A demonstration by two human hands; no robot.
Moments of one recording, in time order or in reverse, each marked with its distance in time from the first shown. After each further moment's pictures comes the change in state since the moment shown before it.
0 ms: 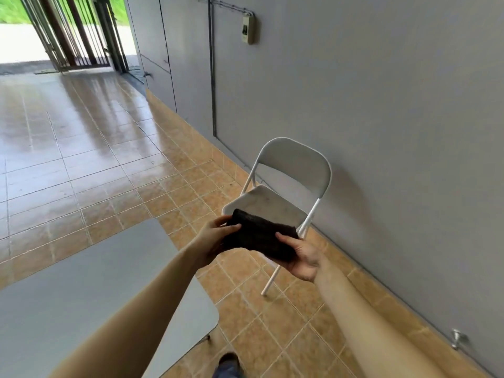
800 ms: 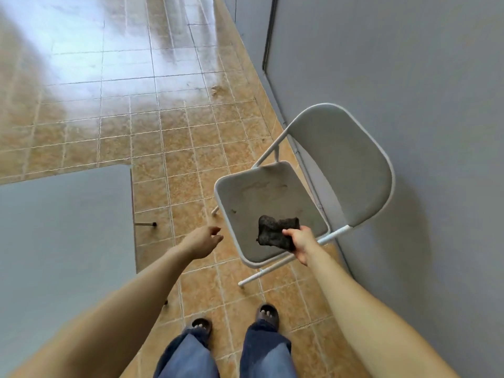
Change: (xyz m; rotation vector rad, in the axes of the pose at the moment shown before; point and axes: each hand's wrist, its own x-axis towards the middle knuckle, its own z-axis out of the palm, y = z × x) left_hand 0.326 -0.090 0.033 0.964 0.313 -0.368; right_hand 0.383 -0.132 -0.175 -0.606 0.203 0.212
